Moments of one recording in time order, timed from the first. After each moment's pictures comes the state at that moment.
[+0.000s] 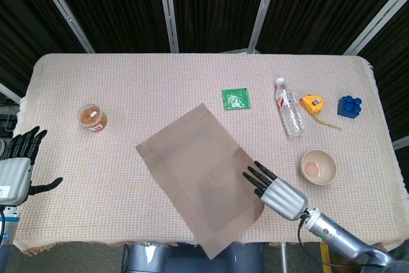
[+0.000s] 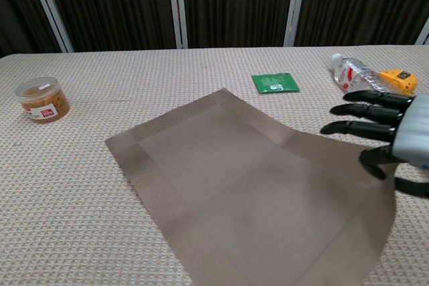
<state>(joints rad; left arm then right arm) -0.16 -1.08 -0.09 -1.86 1.37 1.44 0.17 0.52 -1.32 -0.18 -1.34 -1.96 1.36 -0.42</state>
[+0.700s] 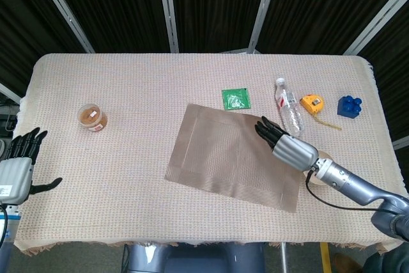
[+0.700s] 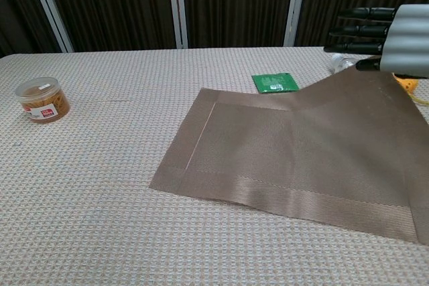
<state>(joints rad) -0.16 -1.09 -0.09 -1.83 1.33 1.41 0.18 0.70 -1.27 -0.01 -1.06 -1.99 1.26 -0.63</state>
